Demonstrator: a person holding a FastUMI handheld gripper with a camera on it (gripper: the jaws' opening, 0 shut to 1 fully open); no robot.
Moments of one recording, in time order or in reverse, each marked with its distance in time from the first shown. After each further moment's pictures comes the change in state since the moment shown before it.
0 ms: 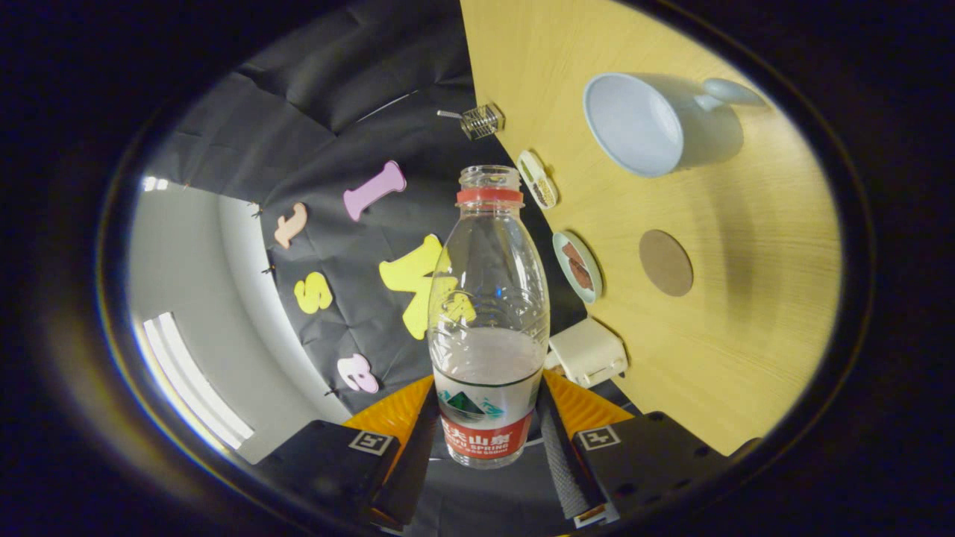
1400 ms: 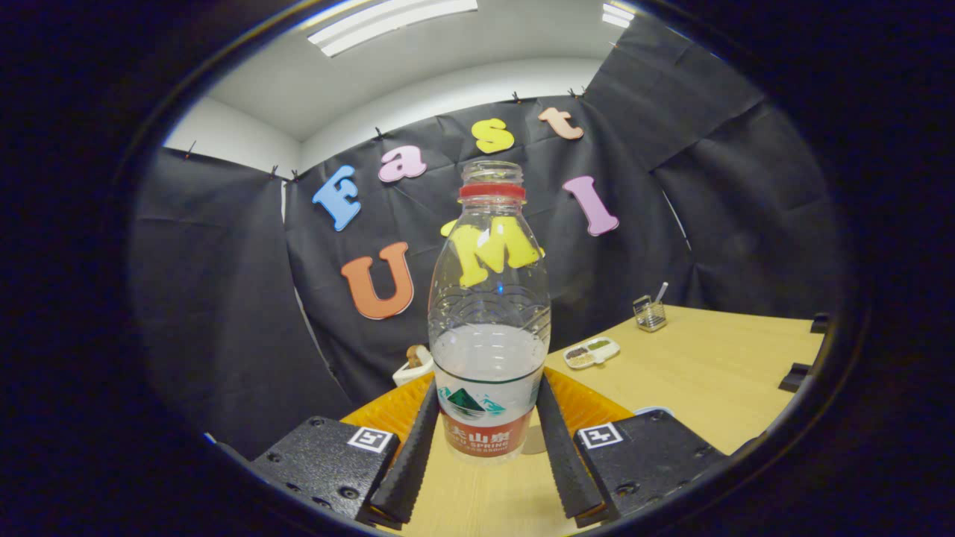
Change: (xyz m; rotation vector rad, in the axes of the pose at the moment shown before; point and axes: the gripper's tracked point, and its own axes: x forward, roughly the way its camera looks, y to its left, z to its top) arm -0.072 0.045 -0.021 -1.678 -0.056 -0.068
